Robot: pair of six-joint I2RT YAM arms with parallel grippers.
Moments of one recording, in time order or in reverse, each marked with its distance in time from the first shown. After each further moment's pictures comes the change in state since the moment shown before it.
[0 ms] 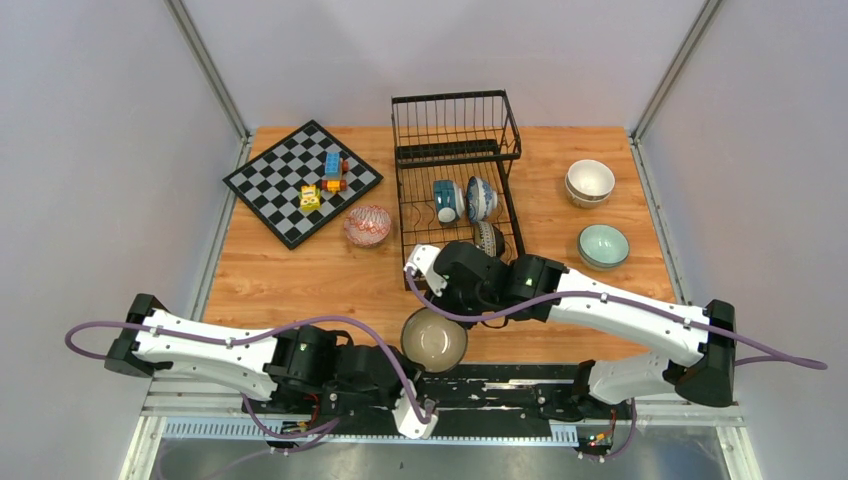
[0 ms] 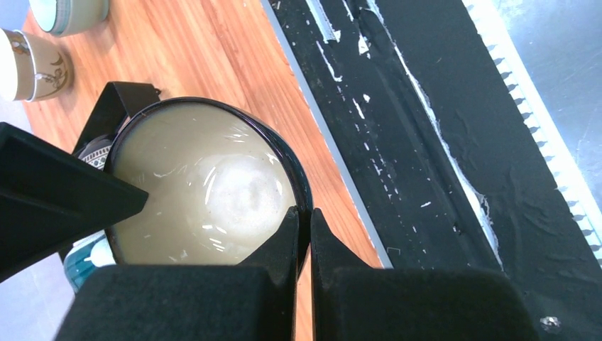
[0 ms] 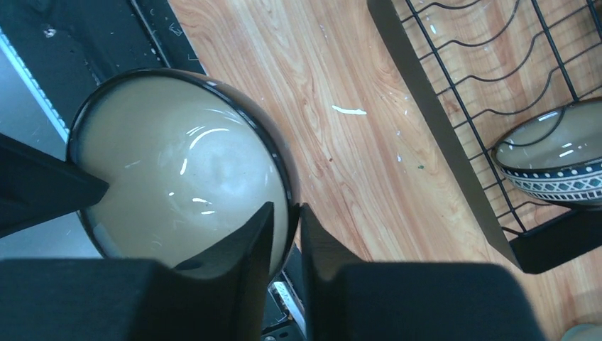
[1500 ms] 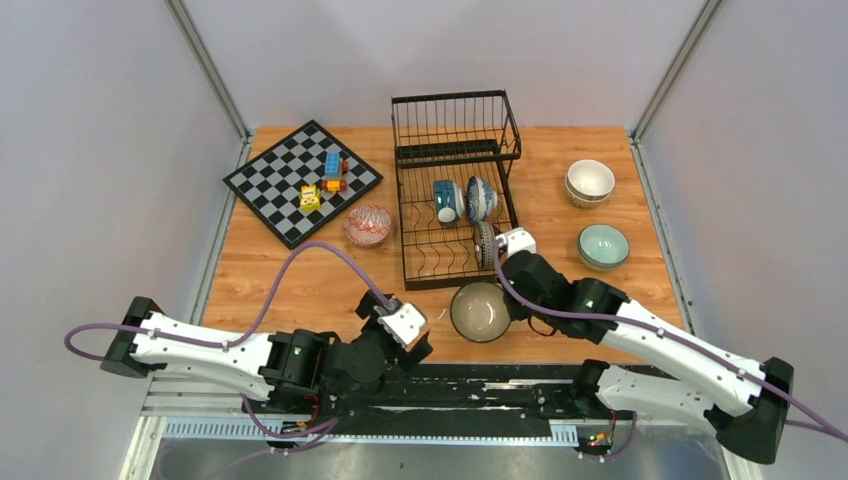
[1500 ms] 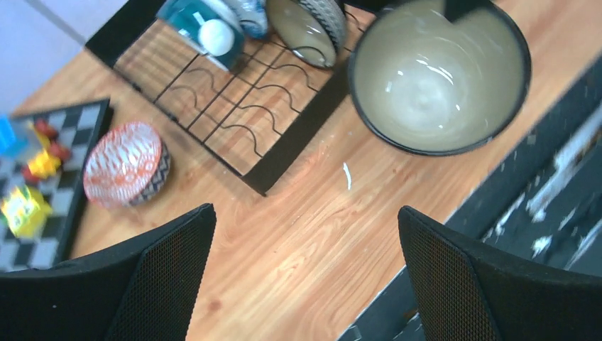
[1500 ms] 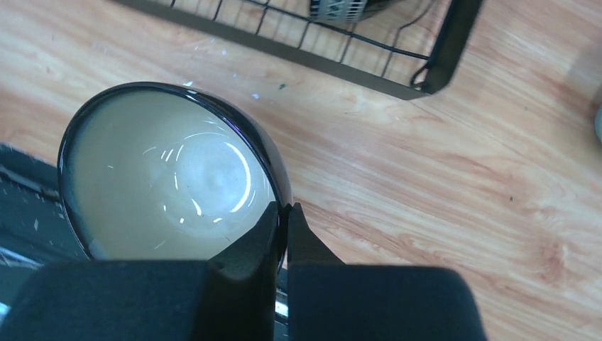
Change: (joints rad) left arm -0.005 -0.081 -0.132 0.310 -0.729 -0.713; right arm -0.187 -0.339 -0.364 0.051 0.316 0.357
